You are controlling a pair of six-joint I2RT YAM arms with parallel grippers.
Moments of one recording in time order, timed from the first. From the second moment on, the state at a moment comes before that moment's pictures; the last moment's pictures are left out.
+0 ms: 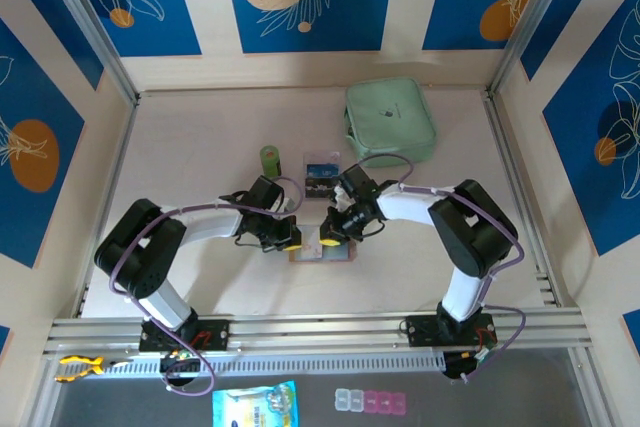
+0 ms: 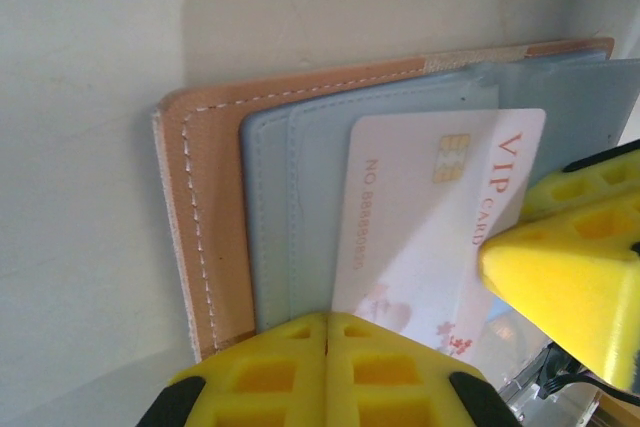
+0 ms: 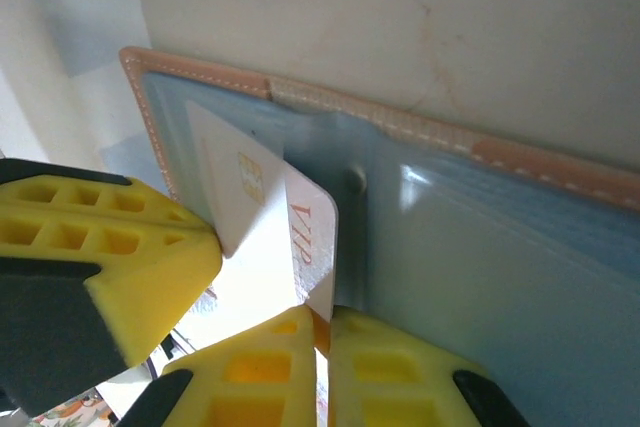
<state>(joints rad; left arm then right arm) -0.62 1.64 0.77 -0.28 0.53 -0.75 0.63 1.75 0.91 -0.37 -0.64 0.76</state>
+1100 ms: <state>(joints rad) -0.62 1.60 0.76 -0.29 0.53 -0.75 0.59 1.60 1.08 -0.75 -0.44 0.40</state>
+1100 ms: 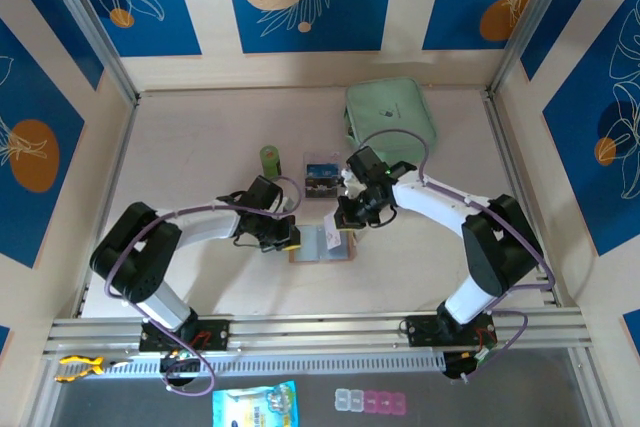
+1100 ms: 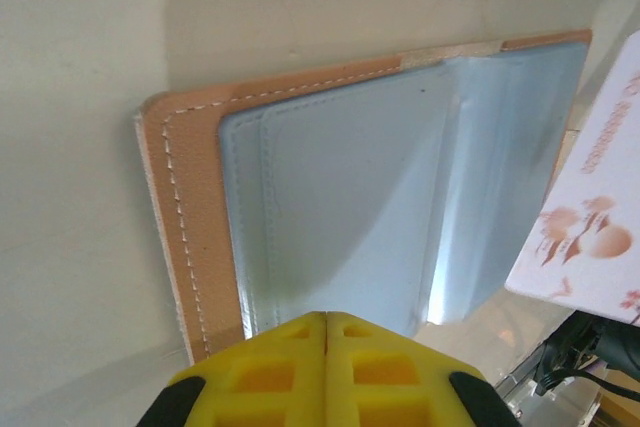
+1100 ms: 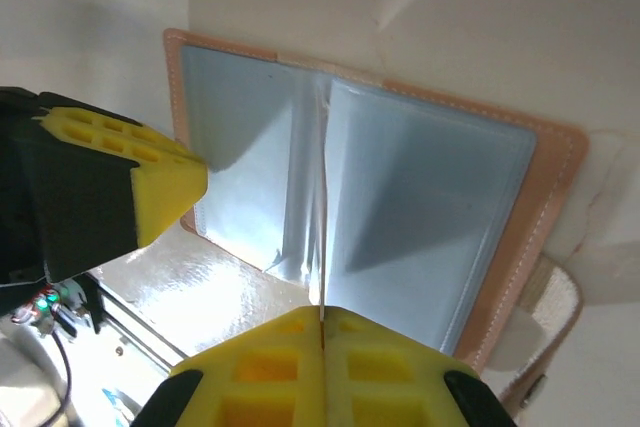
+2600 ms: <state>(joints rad) -0.46 1.30 0.61 -0.35 0.48 -0.75 0.49 2.16 2.05 -1.13 -0.16 -0.89</state>
